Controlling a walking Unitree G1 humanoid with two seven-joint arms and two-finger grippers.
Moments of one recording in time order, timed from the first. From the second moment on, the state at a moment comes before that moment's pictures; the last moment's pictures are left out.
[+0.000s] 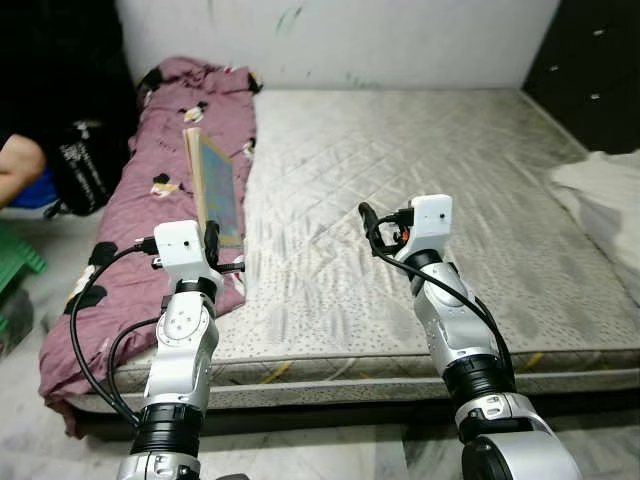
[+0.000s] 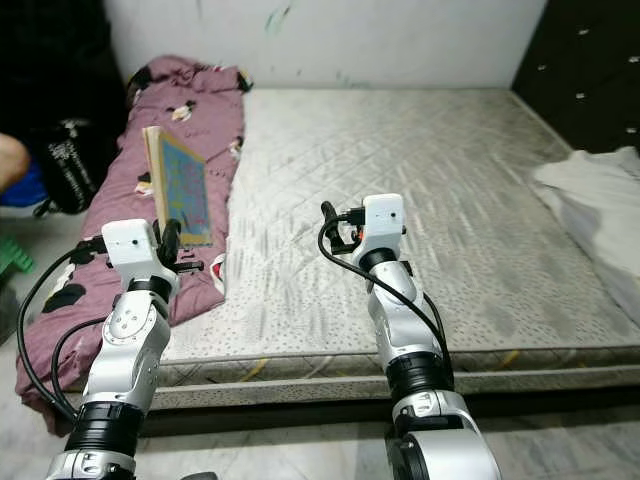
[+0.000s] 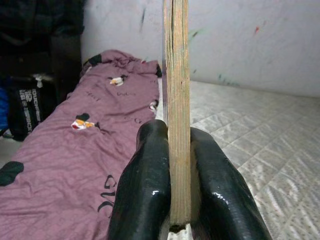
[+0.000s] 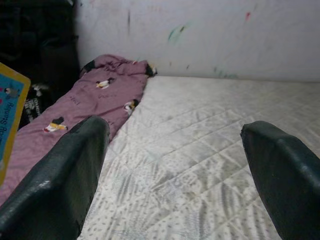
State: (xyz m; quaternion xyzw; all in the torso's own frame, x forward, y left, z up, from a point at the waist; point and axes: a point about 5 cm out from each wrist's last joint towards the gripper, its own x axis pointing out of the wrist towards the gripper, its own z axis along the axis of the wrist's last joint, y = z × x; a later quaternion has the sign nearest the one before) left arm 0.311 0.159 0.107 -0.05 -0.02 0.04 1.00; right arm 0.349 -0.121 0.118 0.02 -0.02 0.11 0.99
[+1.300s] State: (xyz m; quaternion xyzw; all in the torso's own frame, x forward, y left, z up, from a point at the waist) left arm 0.300 0.170 0.105 -0.02 -0.02 0.06 1.00; right arm 0.346 -0.125 0.116 0.02 -0.02 0.11 0.99
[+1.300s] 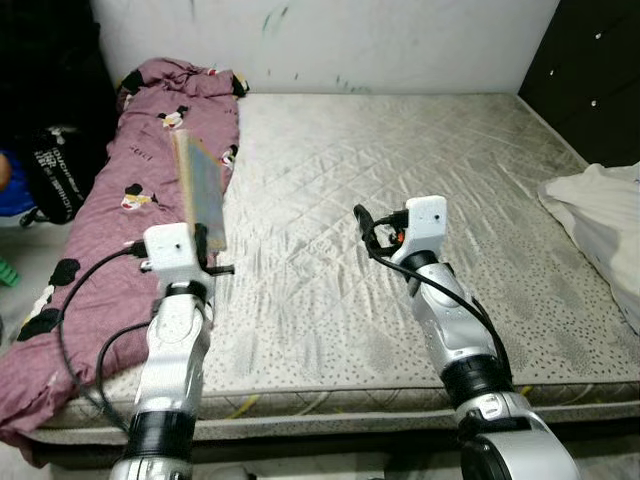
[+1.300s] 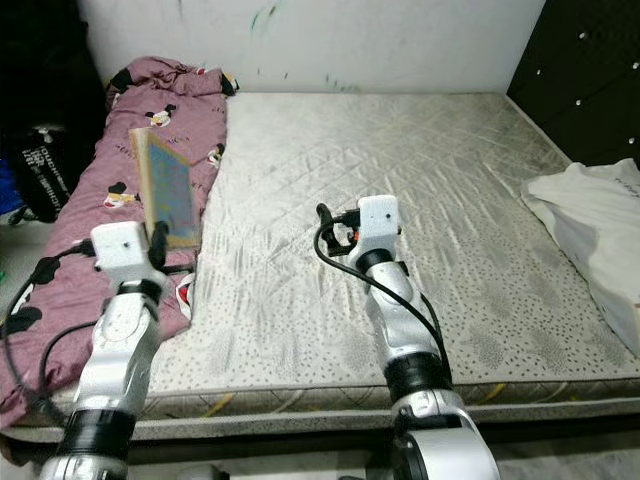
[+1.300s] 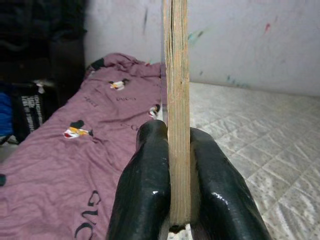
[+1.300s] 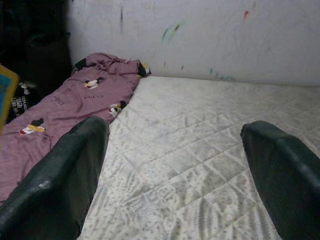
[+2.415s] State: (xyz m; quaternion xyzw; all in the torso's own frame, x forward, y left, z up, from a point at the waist) left arm 0.281 0.170 0.096 0.00 0.00 0.04 1.00; right arm 0.331 -0.127 0.104 0.02 -0.01 0.10 0.99
